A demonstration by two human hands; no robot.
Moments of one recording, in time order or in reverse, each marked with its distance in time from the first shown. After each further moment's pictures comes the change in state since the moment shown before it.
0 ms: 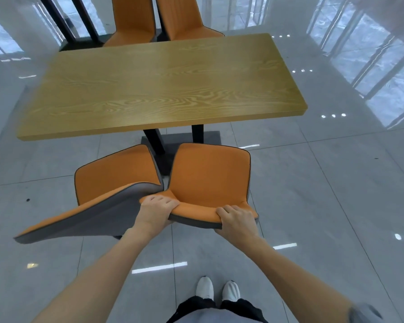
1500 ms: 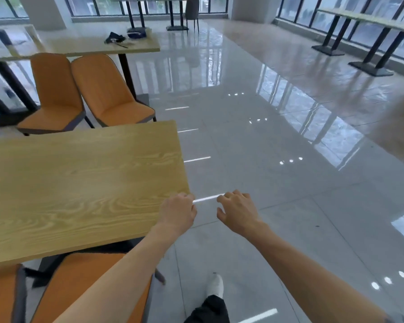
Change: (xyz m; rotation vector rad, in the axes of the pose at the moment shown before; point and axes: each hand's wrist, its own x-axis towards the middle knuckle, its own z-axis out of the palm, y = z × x) left_hand 0.549 0.299 -0.061 -0.093 0.021 -0.147; right_hand 0.169 0.510 -0.209 -0.085 0.002 0.229
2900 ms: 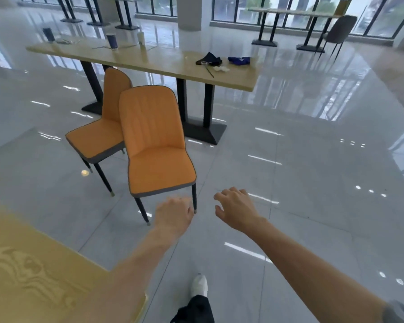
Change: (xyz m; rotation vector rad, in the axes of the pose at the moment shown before) left_hand 0.773 -0.195 -0.063 0.029 0.127 -0.661; right_hand 0.898 0.173 -0.070 -0.048 -0.055 -0.679
